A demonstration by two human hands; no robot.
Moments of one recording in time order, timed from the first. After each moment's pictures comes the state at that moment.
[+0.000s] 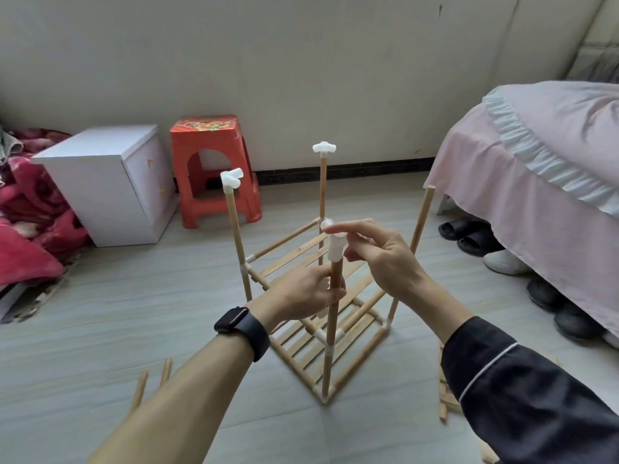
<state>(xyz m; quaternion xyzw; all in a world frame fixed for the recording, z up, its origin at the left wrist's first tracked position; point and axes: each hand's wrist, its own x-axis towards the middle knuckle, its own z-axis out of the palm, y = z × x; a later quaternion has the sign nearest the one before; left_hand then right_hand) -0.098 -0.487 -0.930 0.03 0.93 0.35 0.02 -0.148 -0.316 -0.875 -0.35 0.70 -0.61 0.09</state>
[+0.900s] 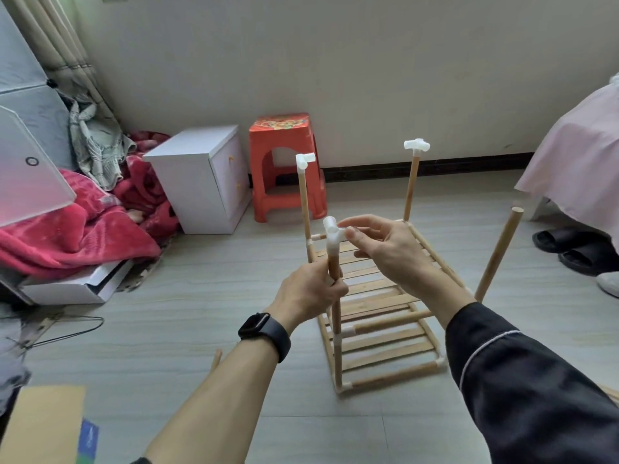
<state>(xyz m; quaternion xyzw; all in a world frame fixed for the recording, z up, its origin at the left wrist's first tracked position) -0.054 -0.565 -0.937 -0.19 0.93 0.29 -0.08 -0.148 -0.422 -0.882 -0.37 0.68 -0.61 0.17</state>
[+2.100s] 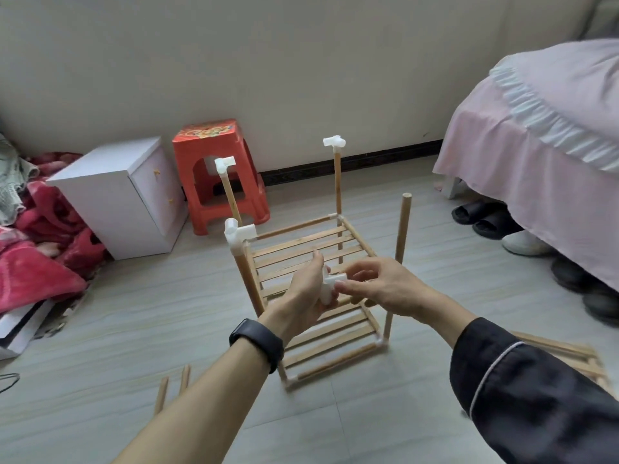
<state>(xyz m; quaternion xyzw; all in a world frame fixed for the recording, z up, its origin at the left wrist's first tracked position) -0.100 -0.449 -0.922 -0.29 0.57 0.77 0.03 -0.173 -0.295 -0.928 -0.31 0.75 -0.52 0.27</state>
